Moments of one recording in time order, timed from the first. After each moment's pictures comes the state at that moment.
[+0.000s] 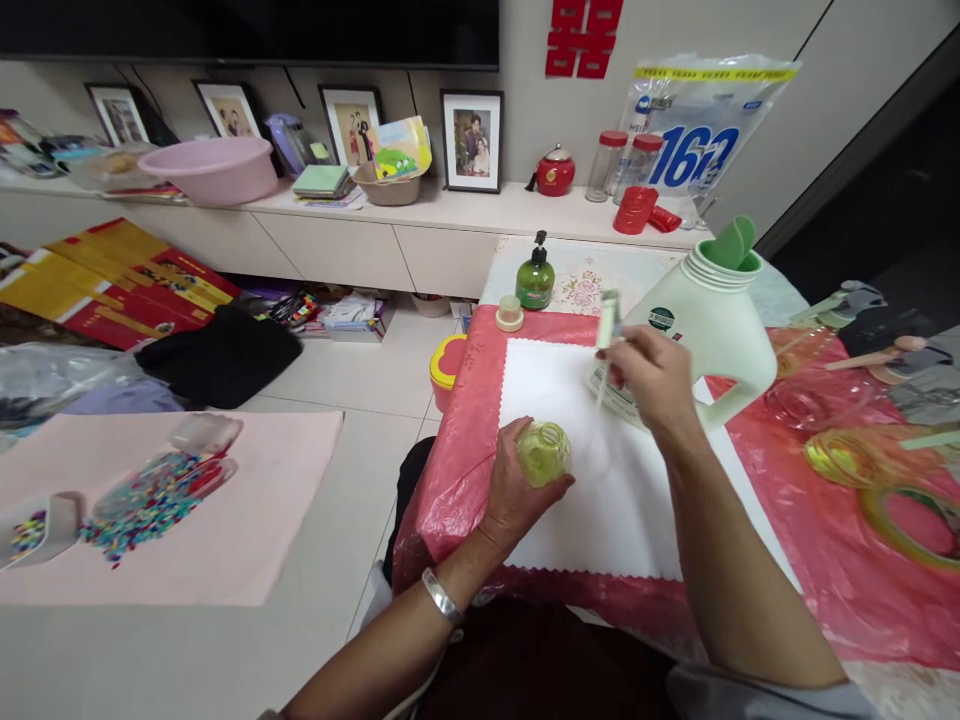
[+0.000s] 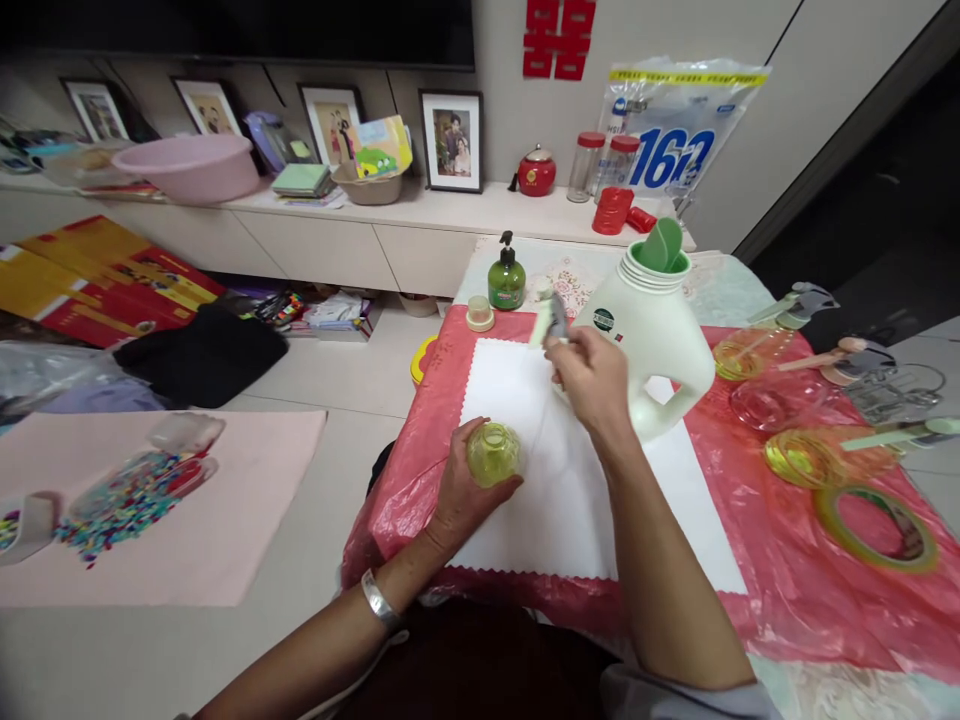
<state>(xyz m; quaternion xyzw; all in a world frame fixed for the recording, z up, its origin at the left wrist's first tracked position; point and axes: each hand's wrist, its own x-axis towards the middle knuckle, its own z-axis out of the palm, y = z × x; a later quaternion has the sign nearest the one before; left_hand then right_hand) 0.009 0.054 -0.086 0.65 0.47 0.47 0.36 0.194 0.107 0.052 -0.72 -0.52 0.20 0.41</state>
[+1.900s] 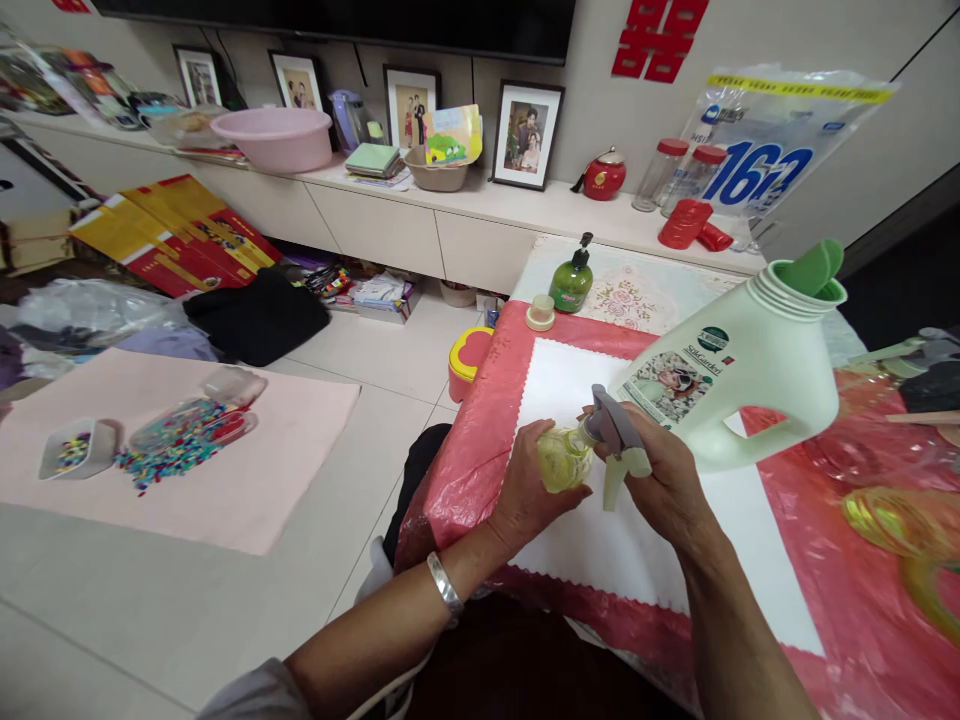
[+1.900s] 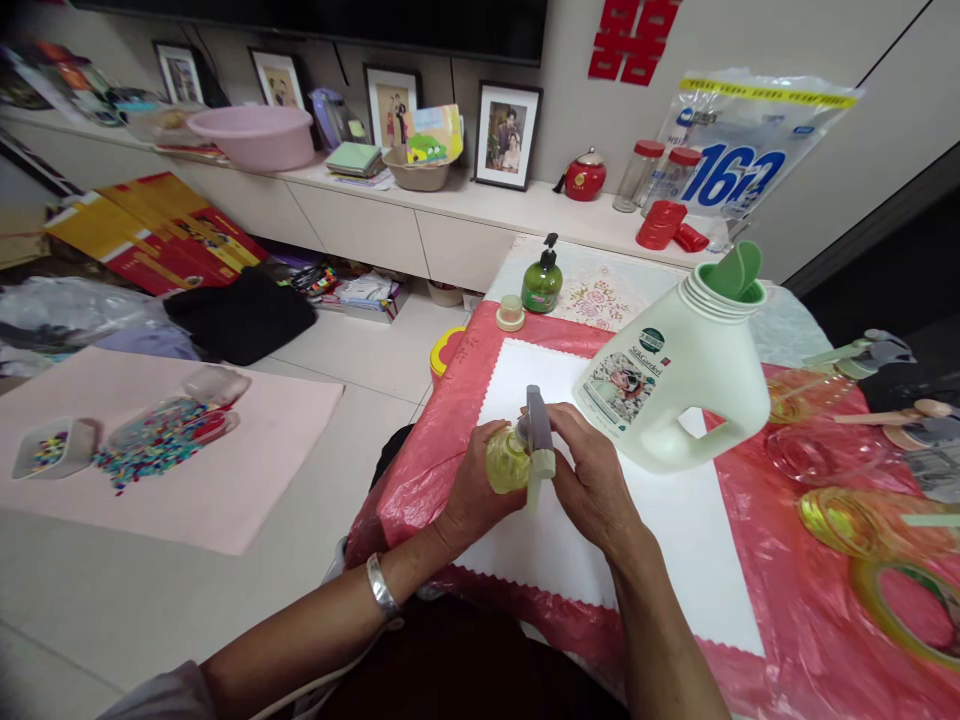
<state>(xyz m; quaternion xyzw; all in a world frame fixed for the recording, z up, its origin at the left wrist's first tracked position) 0.014 0.054 -0.093 0.63 0.46 0.48 0.39 0.172 0.044 0.029 -0.48 -0.75 0.22 0.41</state>
